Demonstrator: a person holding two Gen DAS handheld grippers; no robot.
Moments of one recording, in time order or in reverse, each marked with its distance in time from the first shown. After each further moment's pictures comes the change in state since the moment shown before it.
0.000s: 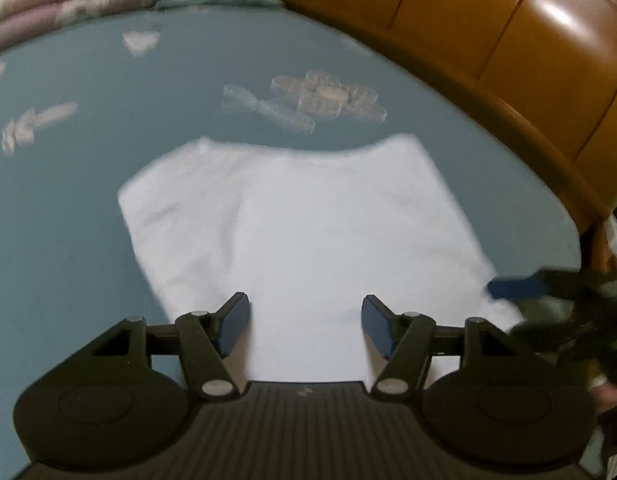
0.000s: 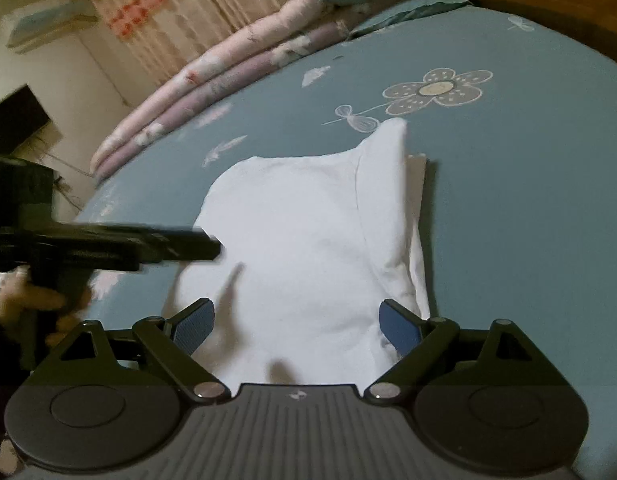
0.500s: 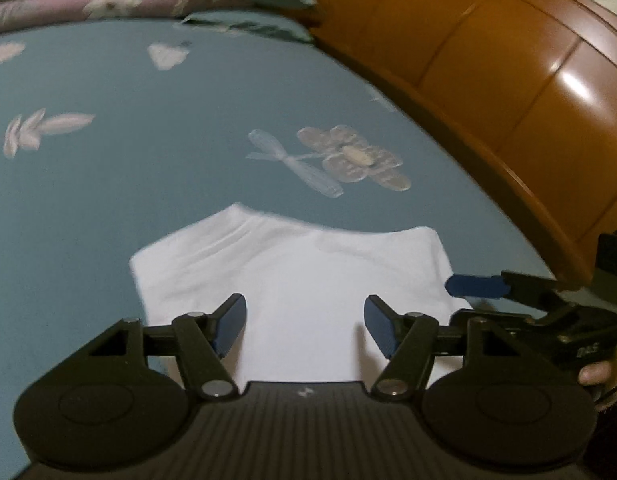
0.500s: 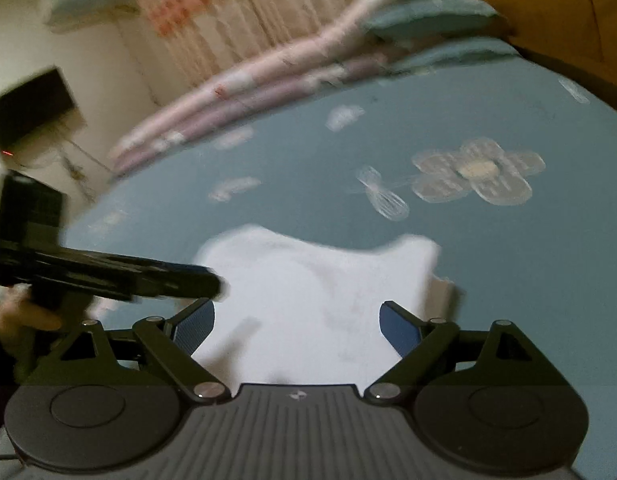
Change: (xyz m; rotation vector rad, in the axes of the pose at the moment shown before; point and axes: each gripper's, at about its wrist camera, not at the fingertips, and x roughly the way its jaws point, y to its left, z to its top) left arm 0.016 0.036 0.034 -0.167 -0.096 -0.022; right arm 0.056 -0.013 0.073 -0.132 -0.026 -0.014
